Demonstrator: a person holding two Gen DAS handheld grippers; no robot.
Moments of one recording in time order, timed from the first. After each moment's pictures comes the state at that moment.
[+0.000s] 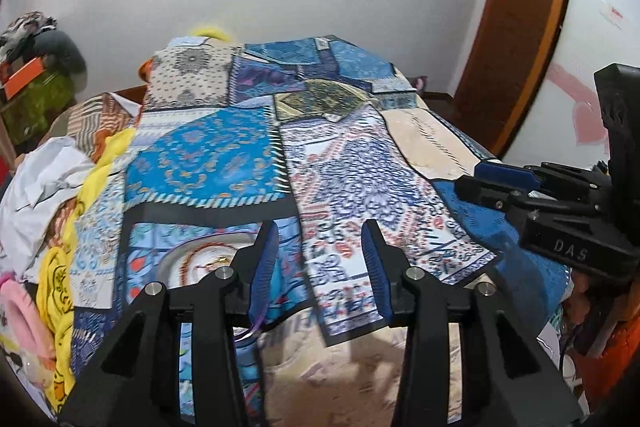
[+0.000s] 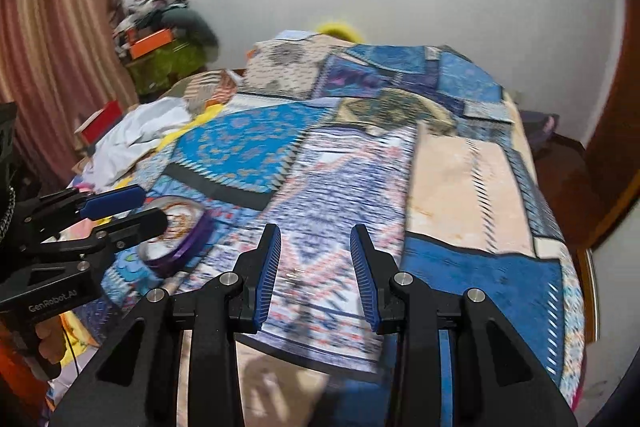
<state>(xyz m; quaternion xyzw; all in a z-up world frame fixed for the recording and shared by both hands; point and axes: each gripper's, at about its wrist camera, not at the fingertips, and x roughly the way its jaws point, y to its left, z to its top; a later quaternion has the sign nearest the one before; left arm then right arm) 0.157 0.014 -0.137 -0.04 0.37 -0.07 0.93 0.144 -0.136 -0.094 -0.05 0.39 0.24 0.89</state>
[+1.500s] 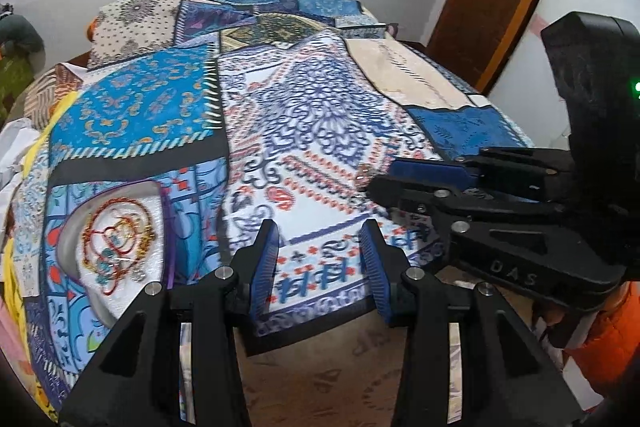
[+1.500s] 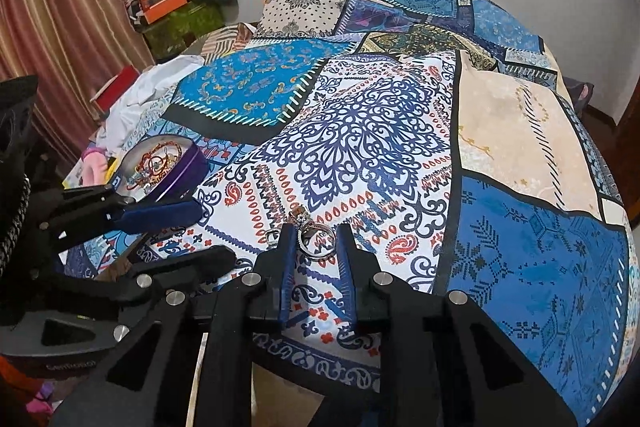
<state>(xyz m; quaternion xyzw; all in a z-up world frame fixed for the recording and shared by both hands) 0.182 -0.026 -0.200 -0.04 0.44 -0.14 0.88 0.159 -0.130 -0.160 -0.05 0.45 0.30 0.84</state>
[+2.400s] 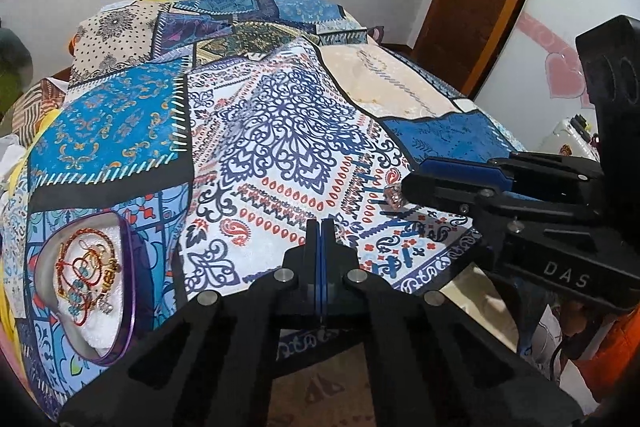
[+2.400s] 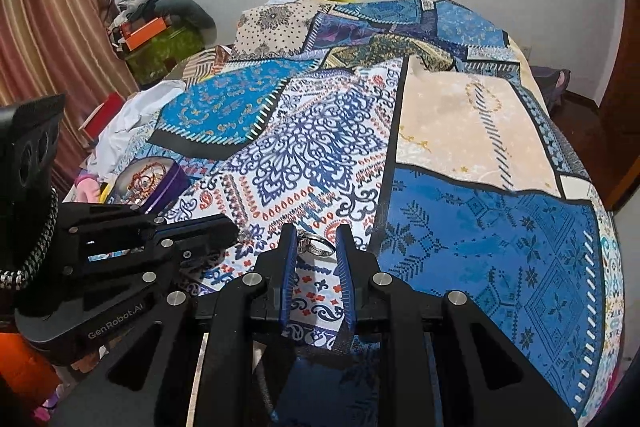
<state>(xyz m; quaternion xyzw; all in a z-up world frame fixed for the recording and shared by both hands) 0.194 -0.049 -0.199 -0.03 0.43 -0.15 0.89 0.153 -0.165 -0.142 -0.02 0.43 0.26 0.86</state>
